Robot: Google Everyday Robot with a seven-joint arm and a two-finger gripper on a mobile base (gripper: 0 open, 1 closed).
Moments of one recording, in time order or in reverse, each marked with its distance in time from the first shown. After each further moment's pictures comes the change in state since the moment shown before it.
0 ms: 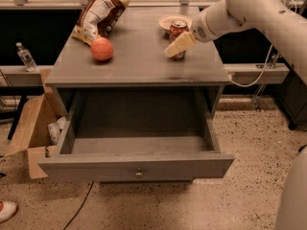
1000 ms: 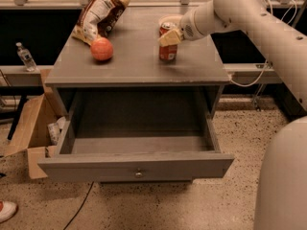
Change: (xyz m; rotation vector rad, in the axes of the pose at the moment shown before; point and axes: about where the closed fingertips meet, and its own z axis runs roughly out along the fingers) arm -0.027 0.006 0.040 -0.049 -0.085 0.032
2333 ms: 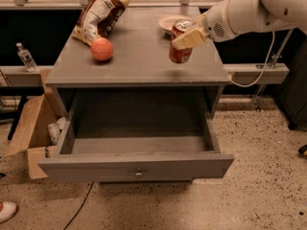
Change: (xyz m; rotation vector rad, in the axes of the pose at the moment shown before) arm -0.001 0.048 -0.113 -0.078 -0.055 -0.093
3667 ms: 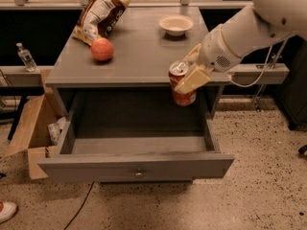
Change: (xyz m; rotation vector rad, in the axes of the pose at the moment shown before) arm 0.056 0.113 -0.028 -0.281 0.256 -0.239
